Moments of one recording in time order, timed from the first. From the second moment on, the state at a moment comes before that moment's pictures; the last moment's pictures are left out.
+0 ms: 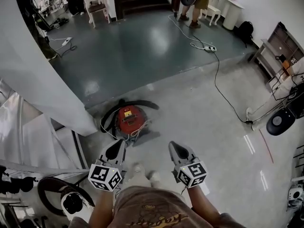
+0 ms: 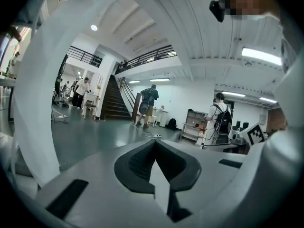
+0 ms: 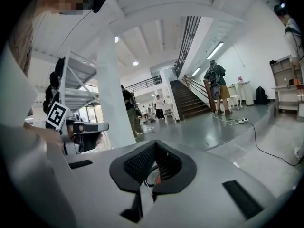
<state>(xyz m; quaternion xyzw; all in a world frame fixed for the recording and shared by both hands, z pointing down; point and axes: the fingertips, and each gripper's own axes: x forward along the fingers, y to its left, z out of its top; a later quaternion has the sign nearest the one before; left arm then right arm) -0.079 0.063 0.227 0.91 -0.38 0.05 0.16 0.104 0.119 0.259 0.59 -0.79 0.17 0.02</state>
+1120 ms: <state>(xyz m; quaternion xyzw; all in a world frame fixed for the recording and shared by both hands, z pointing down) -0.074 -0.012 0.220 0.92 -0.36 0.02 0.16 0.088 0.030 0.240 0.56 -0.81 0.15 0.01</state>
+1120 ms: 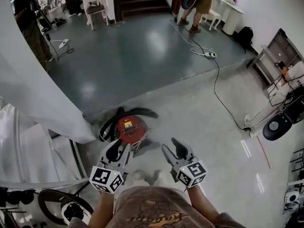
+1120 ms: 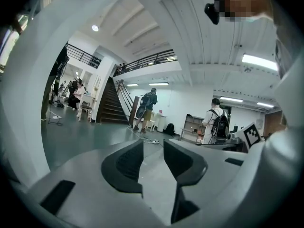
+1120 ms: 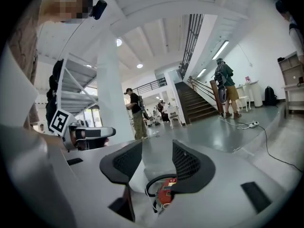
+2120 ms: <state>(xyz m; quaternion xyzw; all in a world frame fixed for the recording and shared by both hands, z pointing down) -0.056 -0.057 0.366 0.91 -0.32 0.13 0.21 0.083 -0.030 0.377 0.45 -0.86 0.19 0.14</state>
